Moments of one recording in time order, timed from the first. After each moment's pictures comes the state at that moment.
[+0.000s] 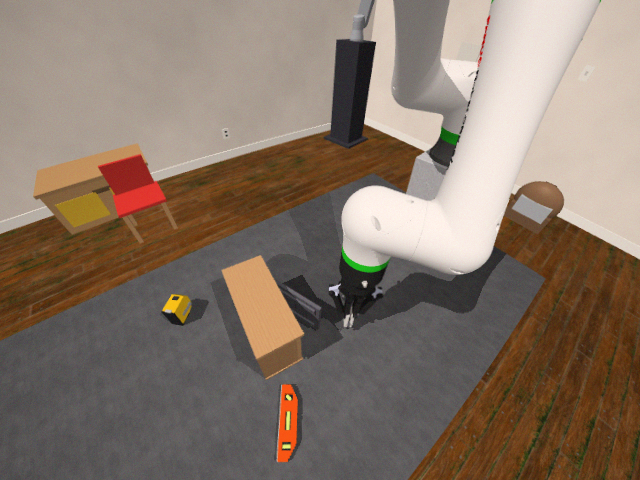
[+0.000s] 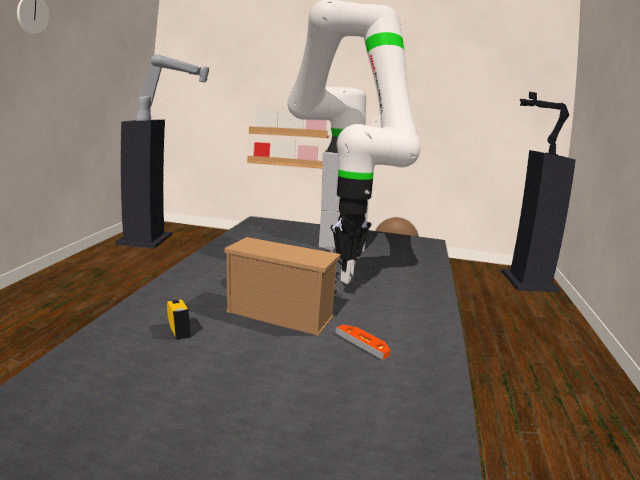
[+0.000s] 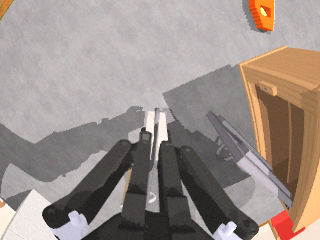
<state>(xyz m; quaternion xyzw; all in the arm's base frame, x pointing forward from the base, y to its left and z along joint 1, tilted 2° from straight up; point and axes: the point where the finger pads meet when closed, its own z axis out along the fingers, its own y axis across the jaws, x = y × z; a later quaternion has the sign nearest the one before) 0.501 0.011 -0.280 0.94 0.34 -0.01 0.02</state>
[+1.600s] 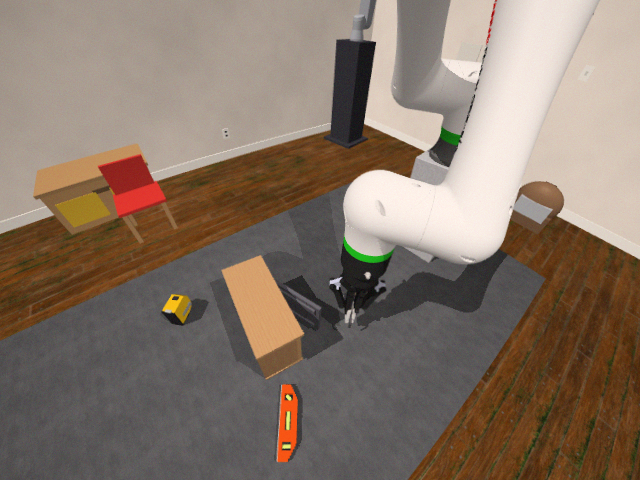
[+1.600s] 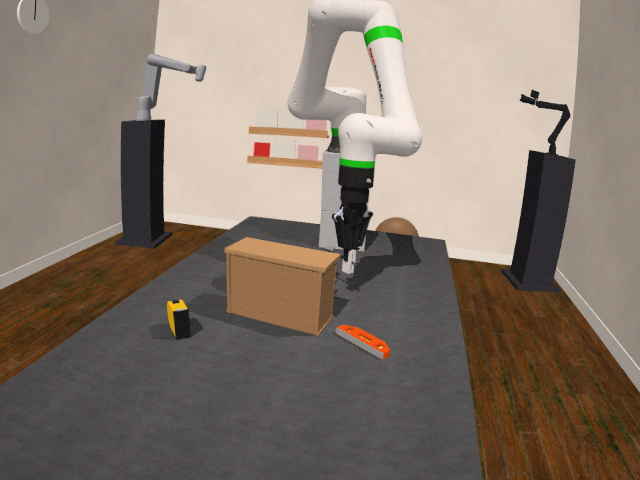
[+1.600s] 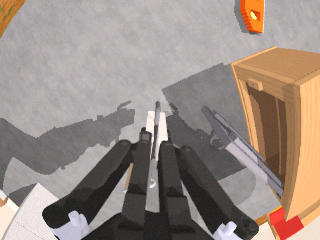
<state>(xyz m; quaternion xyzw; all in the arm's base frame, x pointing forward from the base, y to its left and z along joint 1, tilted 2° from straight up) 0.503 0.014 -0.250 0.94 0.34 -0.01 0.02</state>
